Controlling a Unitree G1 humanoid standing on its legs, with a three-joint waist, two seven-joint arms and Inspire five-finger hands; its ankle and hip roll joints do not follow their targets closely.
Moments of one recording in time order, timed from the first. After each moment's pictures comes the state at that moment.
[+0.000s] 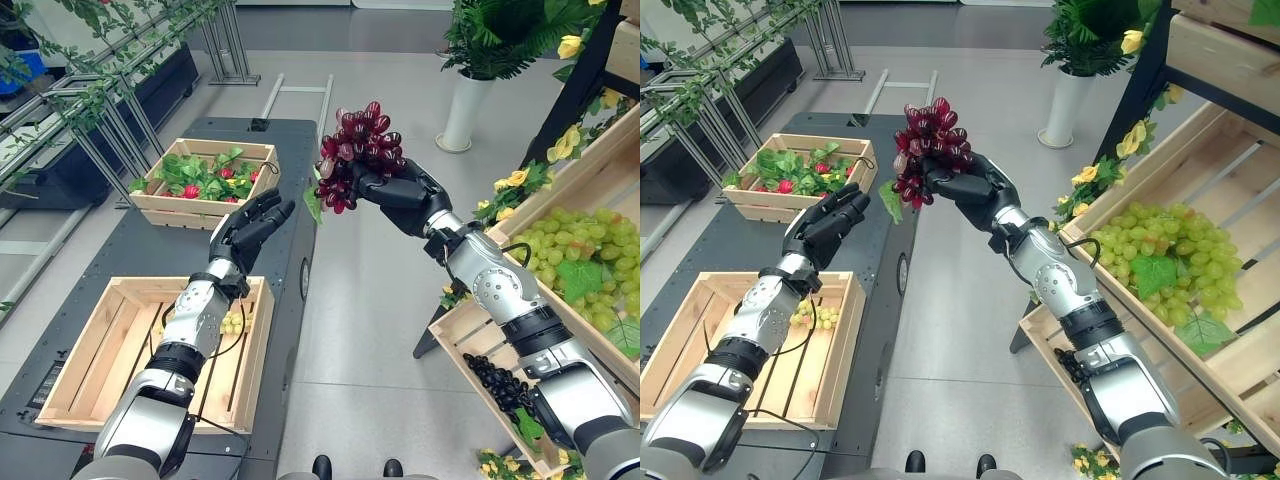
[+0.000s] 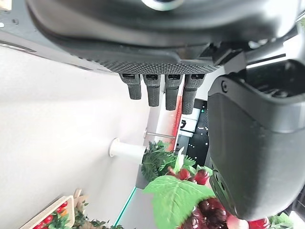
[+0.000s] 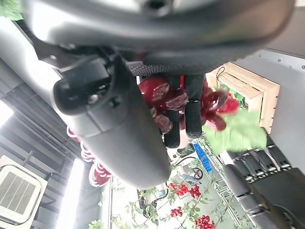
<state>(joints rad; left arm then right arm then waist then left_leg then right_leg) -0.55 0.51 -0.24 0.75 -0.84 -0.19 -0.21 -0.74 -0.47 0.36 0.30 1.10 0.16 0.09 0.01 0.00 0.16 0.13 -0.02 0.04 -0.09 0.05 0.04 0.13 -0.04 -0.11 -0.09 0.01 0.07</state>
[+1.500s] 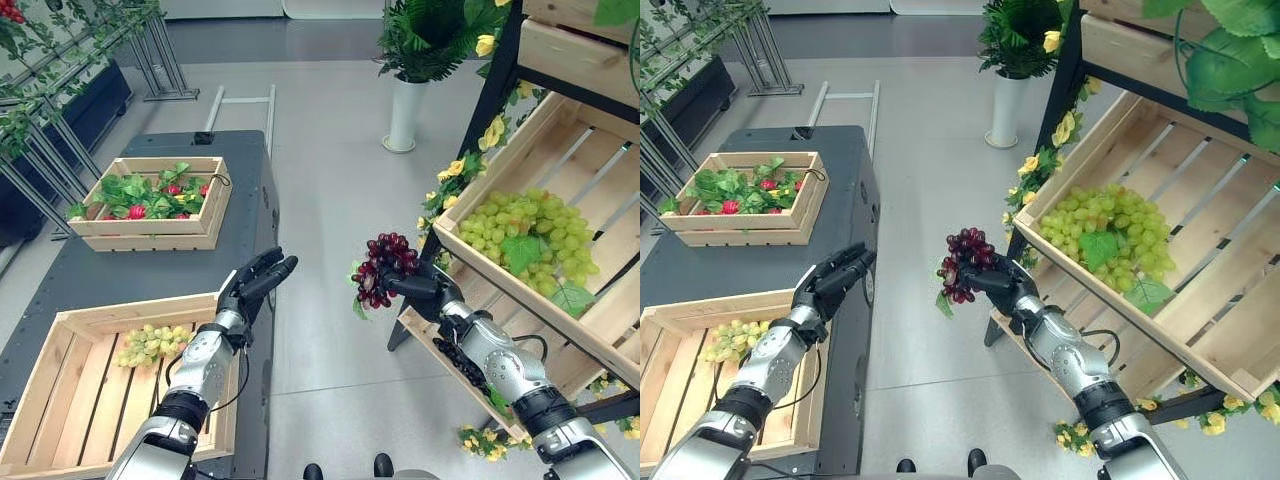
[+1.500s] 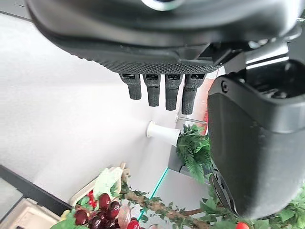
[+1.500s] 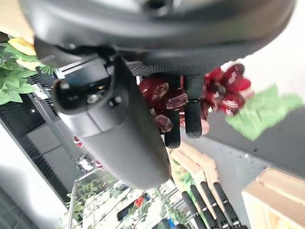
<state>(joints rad) -0.32 0.45 -0.22 0.73 -0.76 -0.20 -0.18 -0.31 -0.45 0.32 0.31 0.94 0.15 0.10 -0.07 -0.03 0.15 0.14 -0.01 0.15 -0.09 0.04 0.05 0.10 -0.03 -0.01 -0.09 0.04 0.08</state>
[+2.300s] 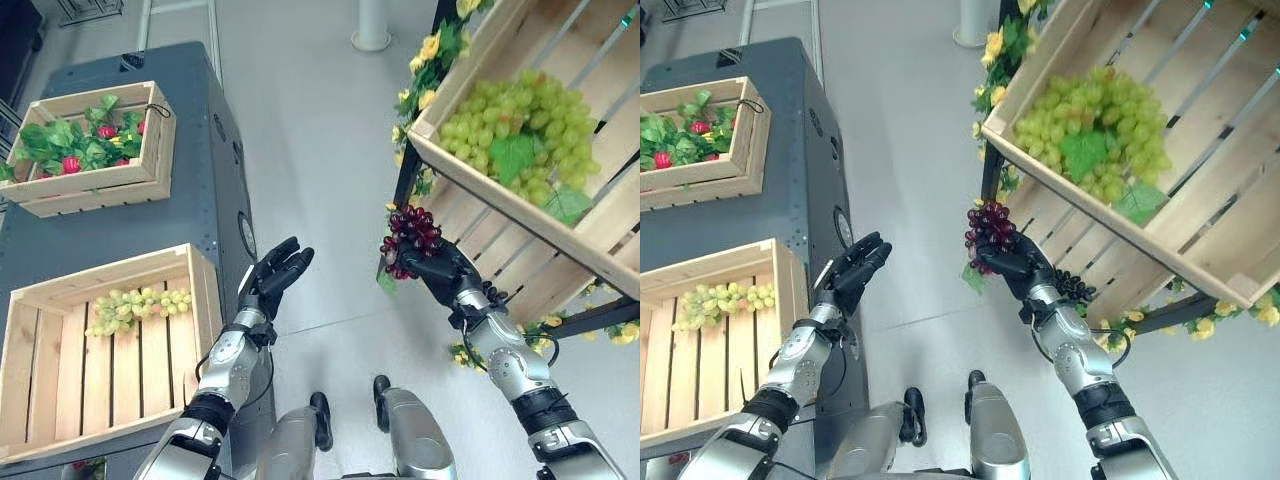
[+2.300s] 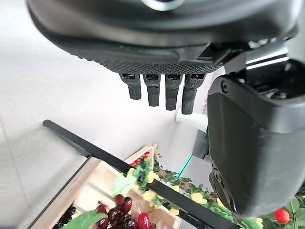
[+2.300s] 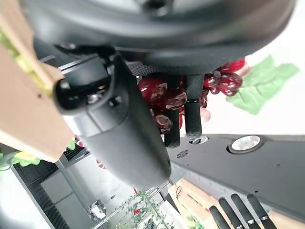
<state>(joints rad) -0.34 0.32 -0.24 0.71 -0.74 -0.31 -0.14 -0.31 -0.42 0.18 0.31 0.86 0.00 0.11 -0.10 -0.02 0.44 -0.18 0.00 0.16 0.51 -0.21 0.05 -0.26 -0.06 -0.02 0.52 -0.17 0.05</state>
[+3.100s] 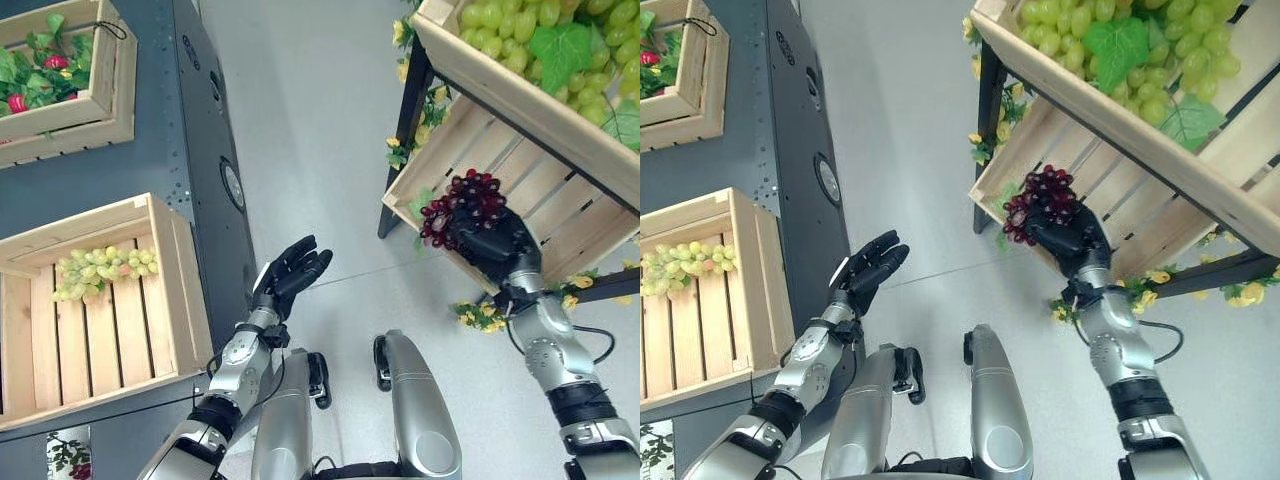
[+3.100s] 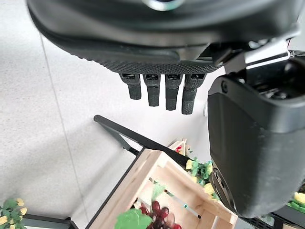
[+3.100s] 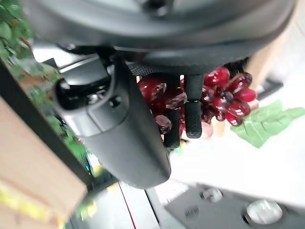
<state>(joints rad) -0.31 0.33 -0.34 0.63 -0.73 -0.33 -0.09 -0.33 -0.57 0.03 0.34 0.87 -0.12 0.04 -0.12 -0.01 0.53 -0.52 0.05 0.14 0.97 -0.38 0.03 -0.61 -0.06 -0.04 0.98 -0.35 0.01</state>
